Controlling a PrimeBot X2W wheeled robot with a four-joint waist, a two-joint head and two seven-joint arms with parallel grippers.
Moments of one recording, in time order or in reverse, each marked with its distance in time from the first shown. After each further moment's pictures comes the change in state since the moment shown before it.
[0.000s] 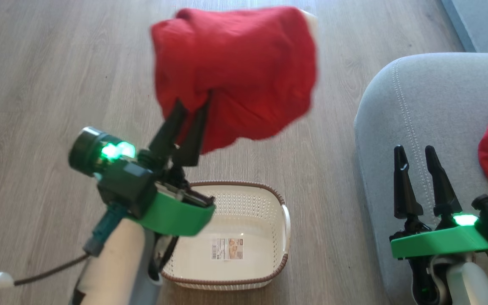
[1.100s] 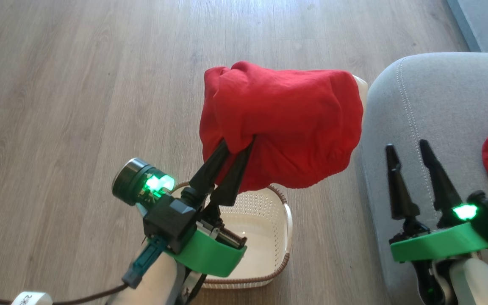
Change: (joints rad) left arm 0.089 0.001 -0.155 -0.034 0.000 0.029 0.000; right arm -0.005 -0.081 0.056 -0.033 -0.035 0.000 0.000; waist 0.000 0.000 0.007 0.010
